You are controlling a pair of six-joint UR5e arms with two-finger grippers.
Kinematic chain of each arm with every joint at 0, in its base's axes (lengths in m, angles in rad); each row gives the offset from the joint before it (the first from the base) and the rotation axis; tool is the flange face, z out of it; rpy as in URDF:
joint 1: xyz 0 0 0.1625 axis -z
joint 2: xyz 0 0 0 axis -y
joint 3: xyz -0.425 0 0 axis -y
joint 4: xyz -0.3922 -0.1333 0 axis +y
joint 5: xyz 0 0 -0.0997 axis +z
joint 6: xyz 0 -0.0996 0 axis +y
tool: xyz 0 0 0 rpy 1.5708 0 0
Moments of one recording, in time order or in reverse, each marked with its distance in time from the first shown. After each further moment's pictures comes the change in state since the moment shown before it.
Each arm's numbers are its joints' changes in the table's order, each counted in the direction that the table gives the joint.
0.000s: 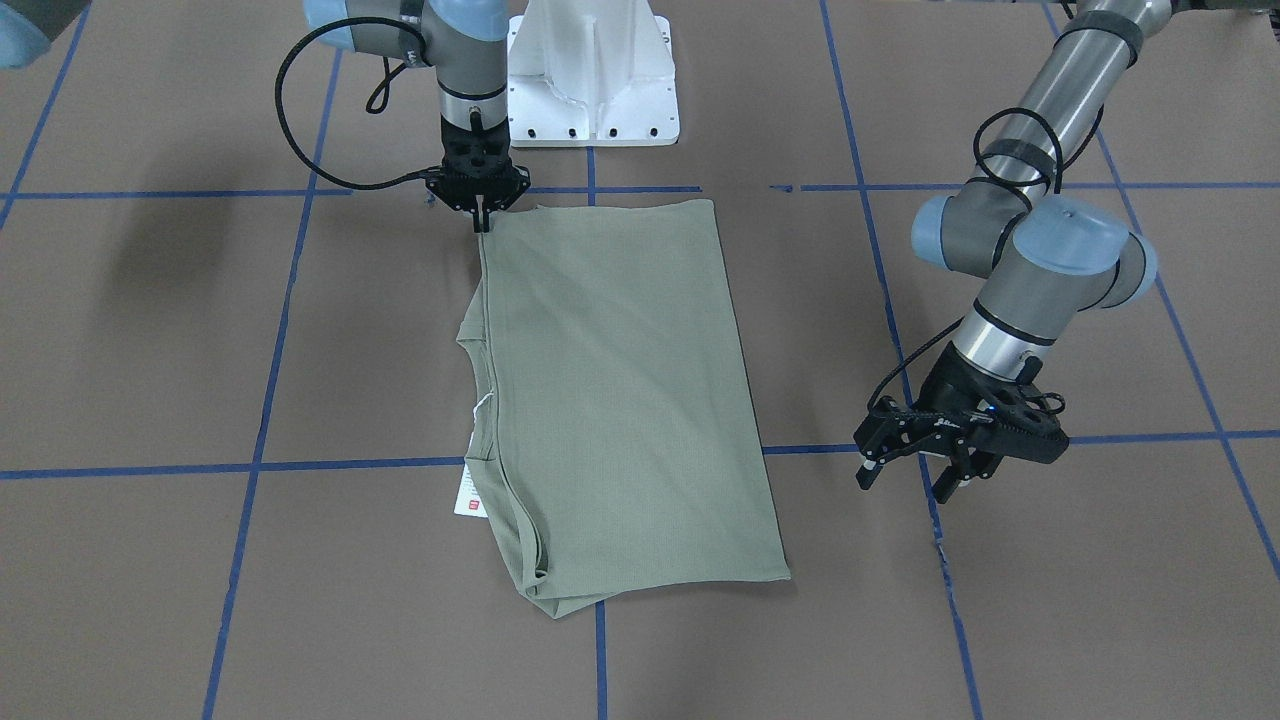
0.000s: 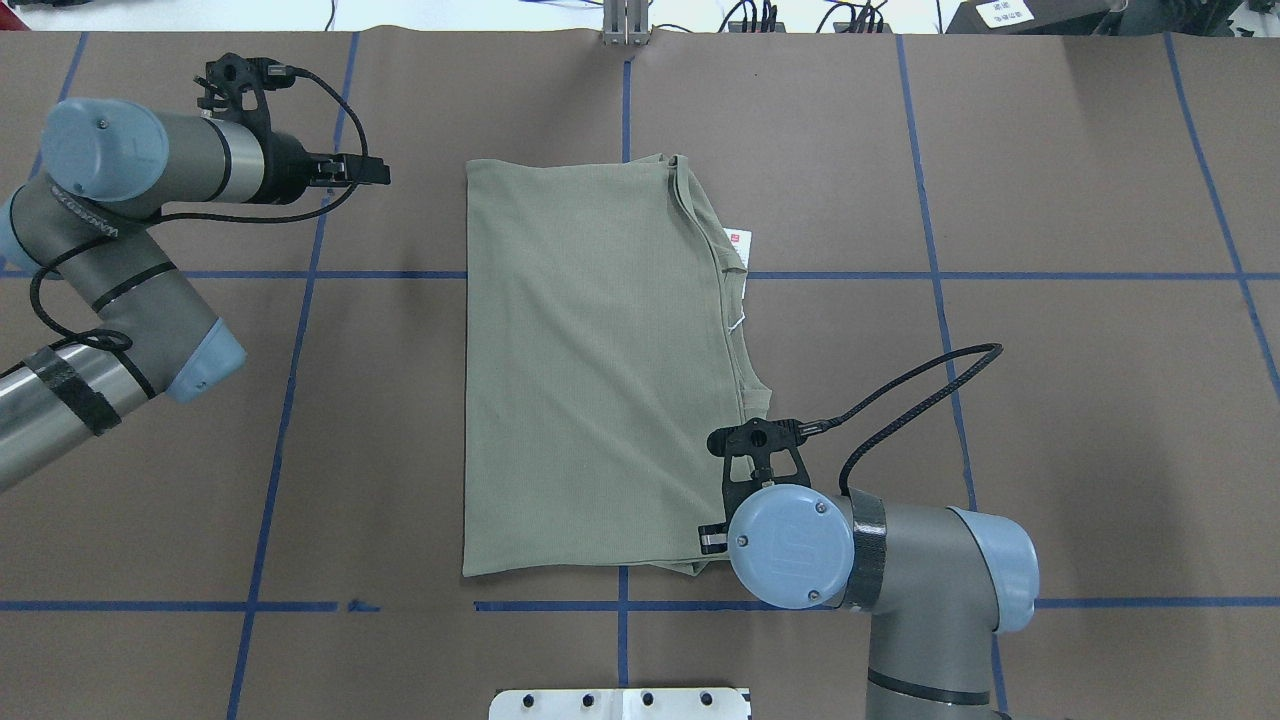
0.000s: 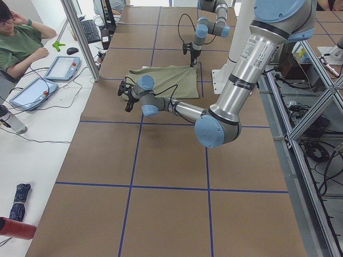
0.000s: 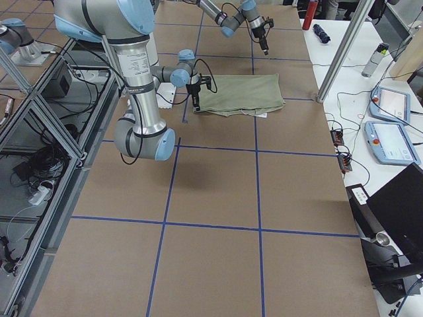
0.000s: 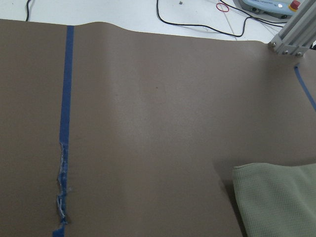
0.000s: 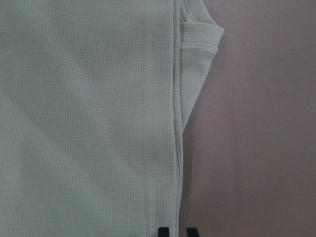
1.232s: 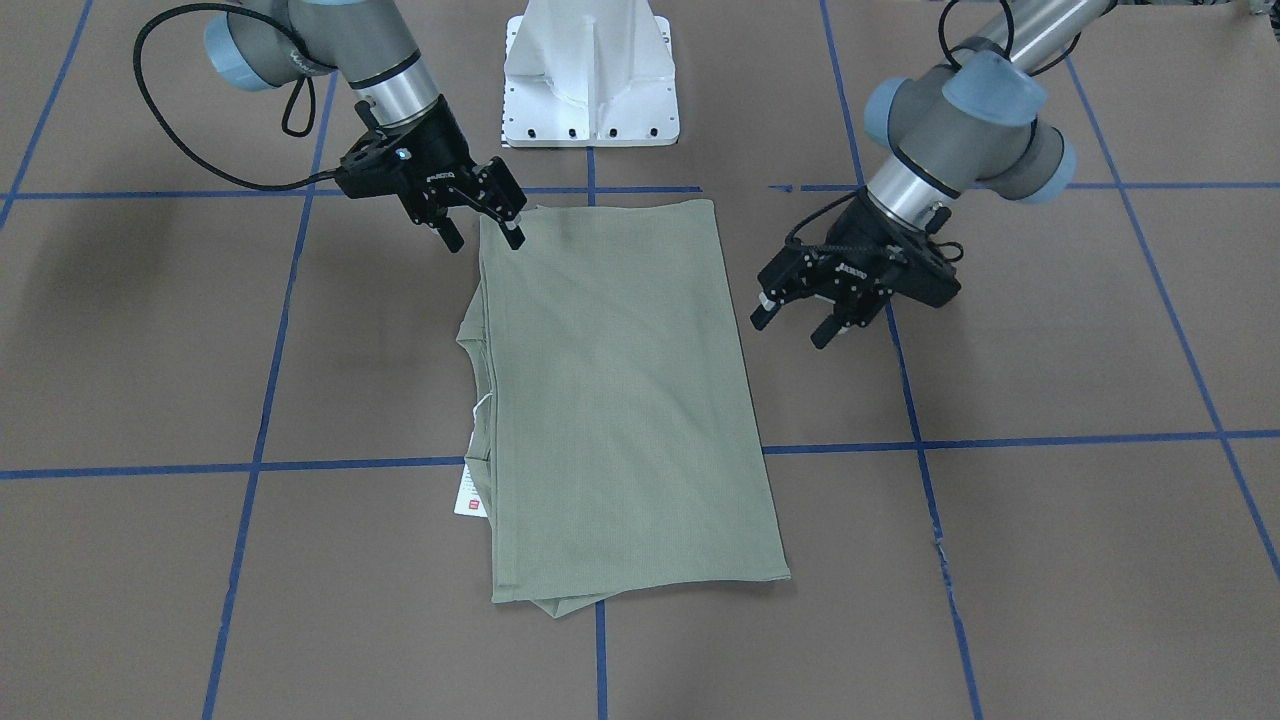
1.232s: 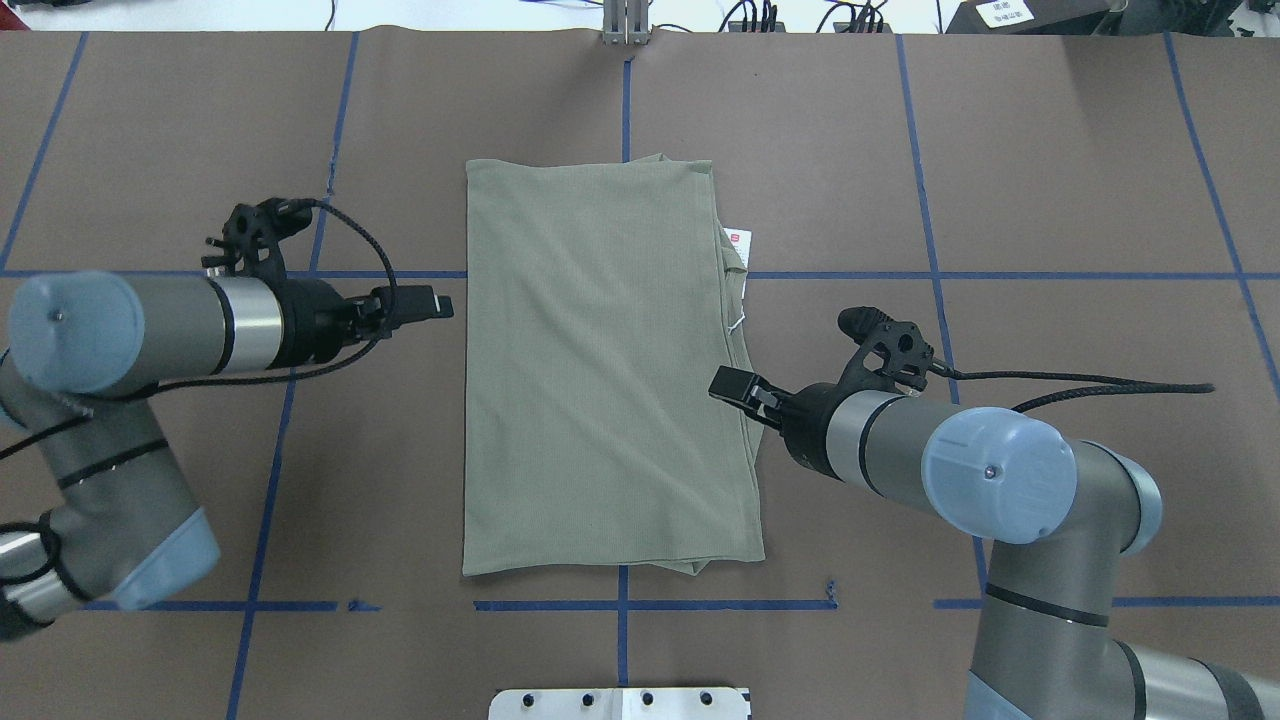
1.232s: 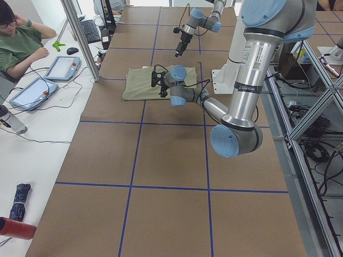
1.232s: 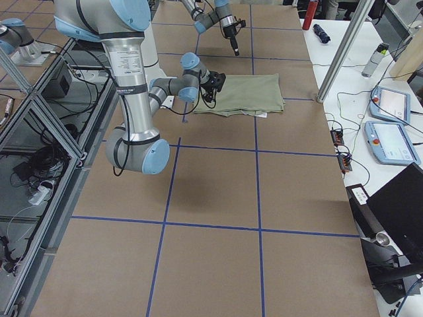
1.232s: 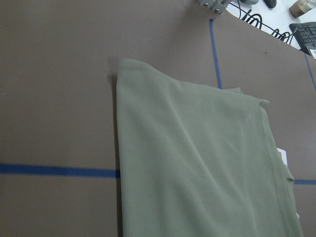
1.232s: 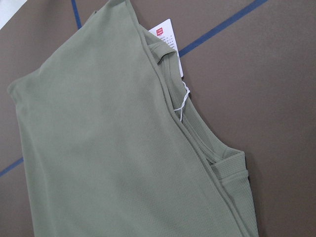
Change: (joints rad) left arm -0.307 0.280 -0.506 -0.020 -0.116 0.477; right arm -0.137 -0.196 0.064 -0.655 0.074 -0.513
